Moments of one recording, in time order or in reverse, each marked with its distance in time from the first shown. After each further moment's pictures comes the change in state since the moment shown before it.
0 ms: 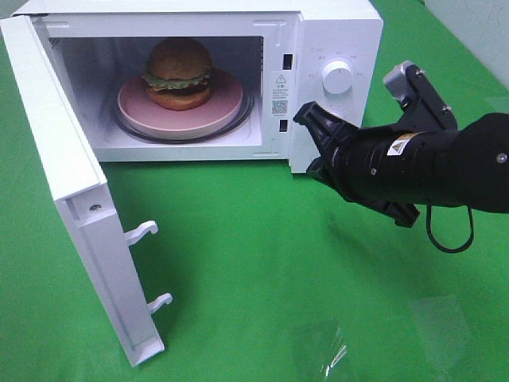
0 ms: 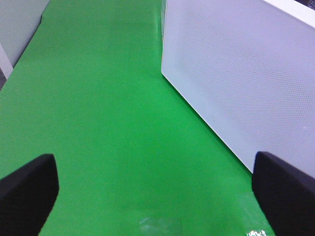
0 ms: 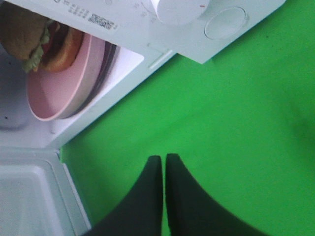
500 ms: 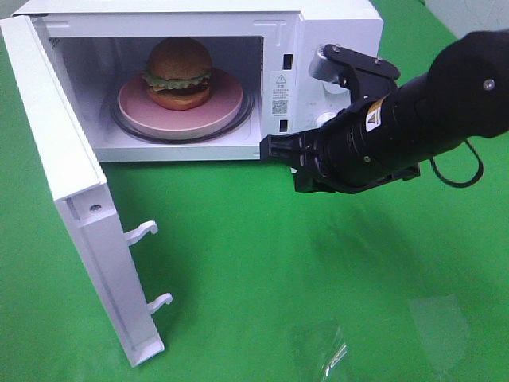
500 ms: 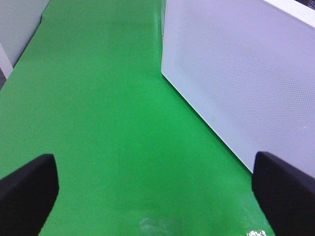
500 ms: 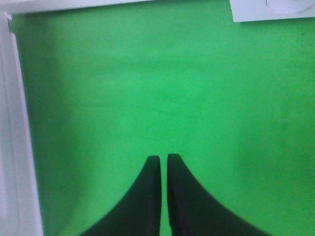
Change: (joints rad) left arm 0.000 0.000 0.000 0.000 0.000 0.000; right arm 0.000 -0.006 -0.224 -0.390 0.528 -0.186
